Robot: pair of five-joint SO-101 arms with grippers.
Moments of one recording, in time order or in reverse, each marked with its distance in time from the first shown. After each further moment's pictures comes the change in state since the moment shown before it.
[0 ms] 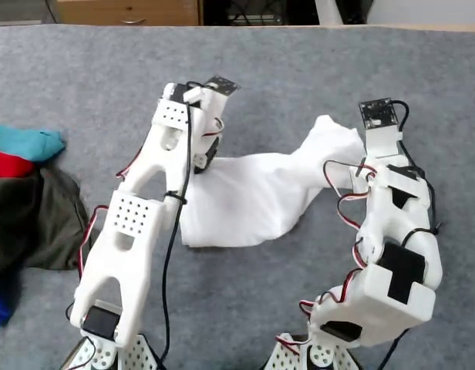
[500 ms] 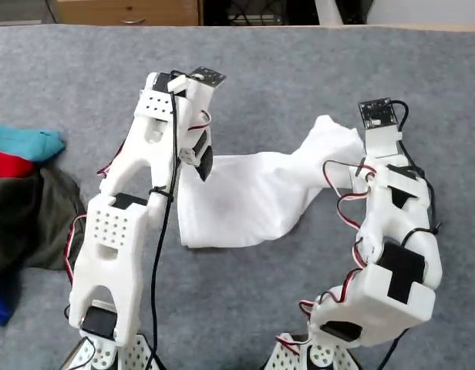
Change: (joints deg) left arm -1.3 -16.4 18.0 -0.2 0.1; right arm 0.0 0.0 0.0 0.0 0.0
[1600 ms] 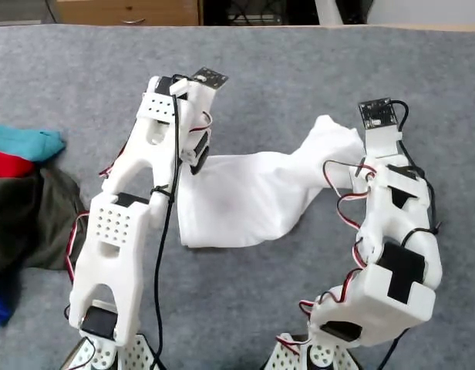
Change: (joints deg) left arm -0.1 3.2 0.5 -4.4 -1.3; right arm 0.0 0.0 0.0 0.0 0.0
